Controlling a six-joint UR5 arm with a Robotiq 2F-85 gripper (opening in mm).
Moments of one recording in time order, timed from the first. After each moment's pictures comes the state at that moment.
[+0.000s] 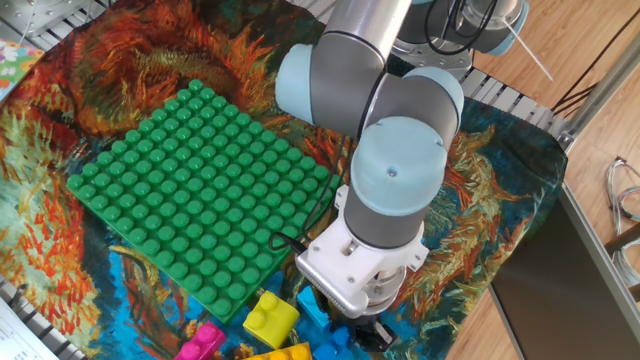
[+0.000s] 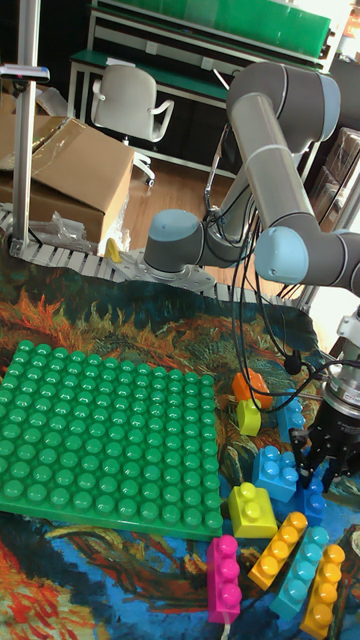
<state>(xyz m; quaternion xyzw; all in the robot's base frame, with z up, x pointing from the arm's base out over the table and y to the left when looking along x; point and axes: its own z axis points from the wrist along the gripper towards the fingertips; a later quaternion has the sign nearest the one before) 0.630 0.277 0.039 0.06 0.99 0.03 0.09</state>
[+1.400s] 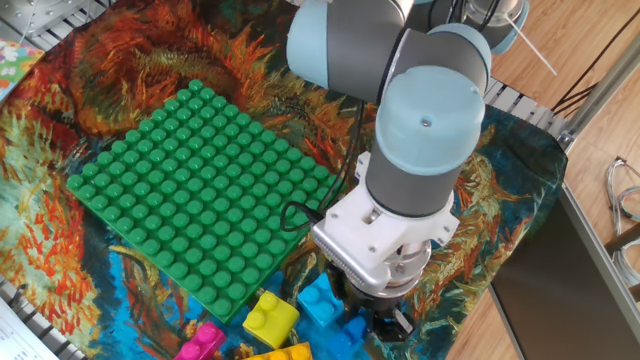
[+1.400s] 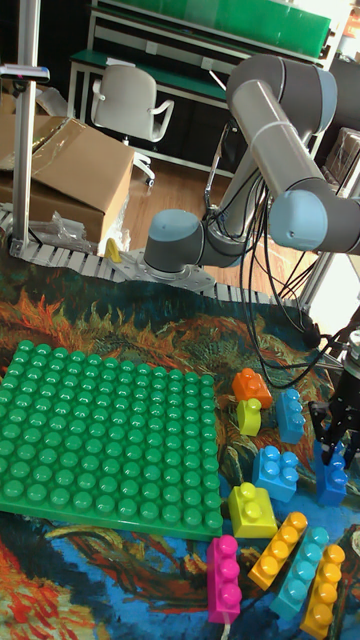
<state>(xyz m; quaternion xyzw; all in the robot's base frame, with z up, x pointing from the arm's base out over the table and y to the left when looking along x) 0.619 0.292 0.091 0.07 0.99 0.04 0.09</state>
